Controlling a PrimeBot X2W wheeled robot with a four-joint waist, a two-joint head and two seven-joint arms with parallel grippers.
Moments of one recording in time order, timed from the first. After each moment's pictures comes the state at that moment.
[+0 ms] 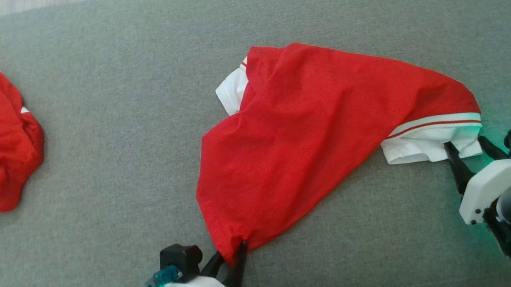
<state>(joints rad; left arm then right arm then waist) -0.01 0.05 -0.47 0.30 -0.36 -0.03 0.04 -0.25 -0.19 -0.01 0.57 0.20 0.13 0.12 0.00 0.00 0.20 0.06</state>
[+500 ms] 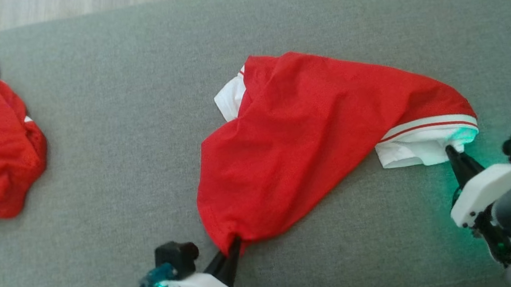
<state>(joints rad) 0.00 0.06 -0.47 0.27 -0.39 -0.03 0.05 -0.22 -0.16 0.00 0.51 0.36 0.13 0.18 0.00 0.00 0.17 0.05</state>
